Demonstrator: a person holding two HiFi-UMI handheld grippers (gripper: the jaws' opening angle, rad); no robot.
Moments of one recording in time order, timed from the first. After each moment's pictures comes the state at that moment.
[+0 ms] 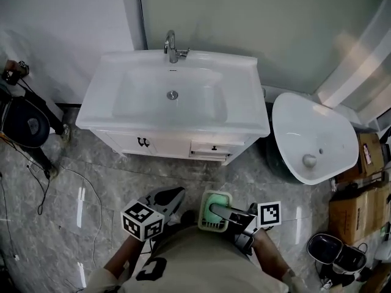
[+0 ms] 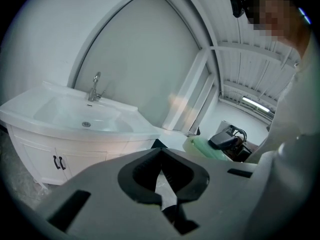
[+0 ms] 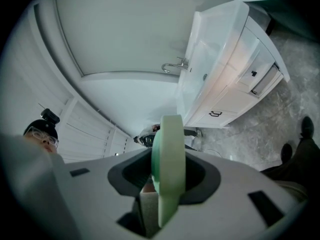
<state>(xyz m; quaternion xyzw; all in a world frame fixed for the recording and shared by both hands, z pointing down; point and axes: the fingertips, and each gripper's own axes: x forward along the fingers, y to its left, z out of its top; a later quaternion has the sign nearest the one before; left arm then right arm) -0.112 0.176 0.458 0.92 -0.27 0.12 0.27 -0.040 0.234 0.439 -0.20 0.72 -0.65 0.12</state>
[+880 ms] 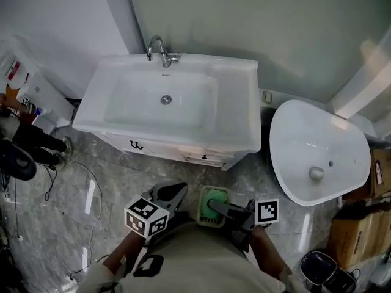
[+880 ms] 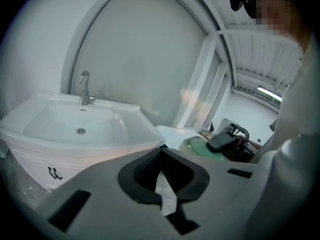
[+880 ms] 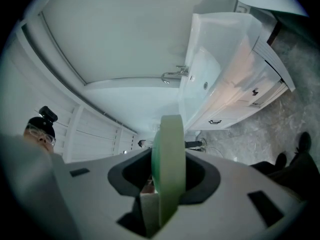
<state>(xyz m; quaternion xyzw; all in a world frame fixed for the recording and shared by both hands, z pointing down) 0.026 0.102 0.448 0.89 -0.32 0.17 0.26 0.090 0.151 0.438 -0.15 0.73 -0.66 0.11</state>
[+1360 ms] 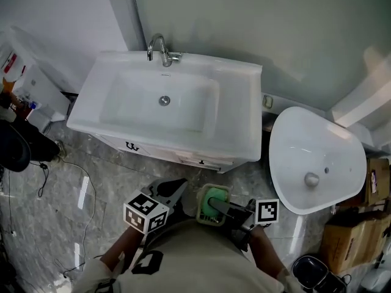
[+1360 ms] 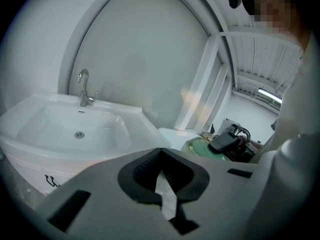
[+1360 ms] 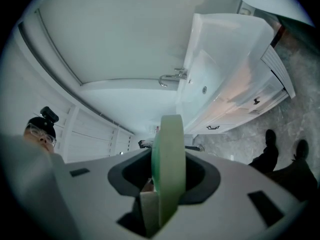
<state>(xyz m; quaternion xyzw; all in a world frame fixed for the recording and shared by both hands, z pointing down) 0.024 0.059 0.458 0.90 -0.32 0.16 0.26 0.092 0.114 0.451 -0.17 0.72 -0.66 0.10</state>
